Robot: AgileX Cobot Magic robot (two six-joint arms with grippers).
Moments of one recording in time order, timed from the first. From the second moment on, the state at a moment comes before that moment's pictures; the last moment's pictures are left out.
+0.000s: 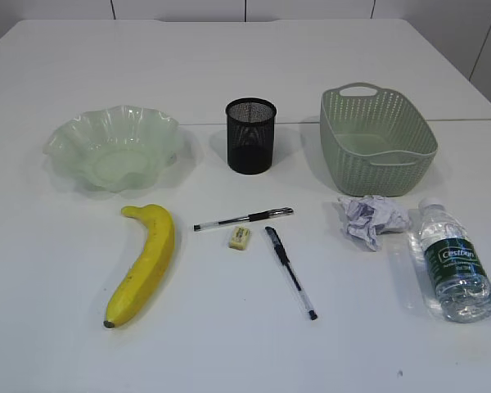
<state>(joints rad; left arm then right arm) 0.08 0.01 -0.51 -0.02 1.10 -0.02 -0.04 -0.02 -0.50 0.03 1.14 -0.17</state>
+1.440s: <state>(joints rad) 0.08 0.01 -0.51 -0.05 1.10 -0.02 -0.04 -0.02 -0.50 0.03 1.14 -0.17</state>
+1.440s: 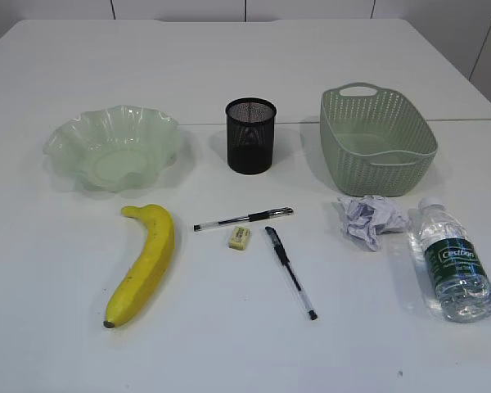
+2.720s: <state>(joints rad) 0.05 0.23 -0.67 0.08 1.04 -0.02 -0.04 0.25 -0.66 0.05 1.13 -0.09</state>
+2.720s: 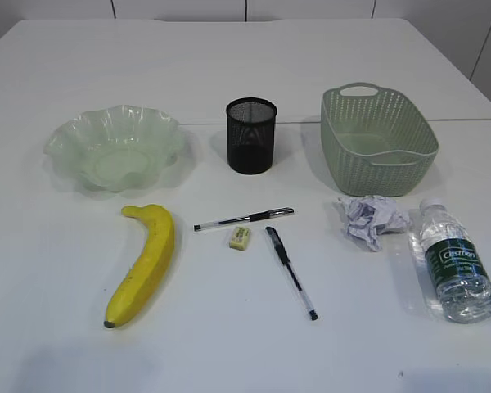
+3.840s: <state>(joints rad) 0.02 0.98 -1.15 -0.04 1.22 -0.02 -0.03 0.93 -0.94 0.07 1.03 0.03</state>
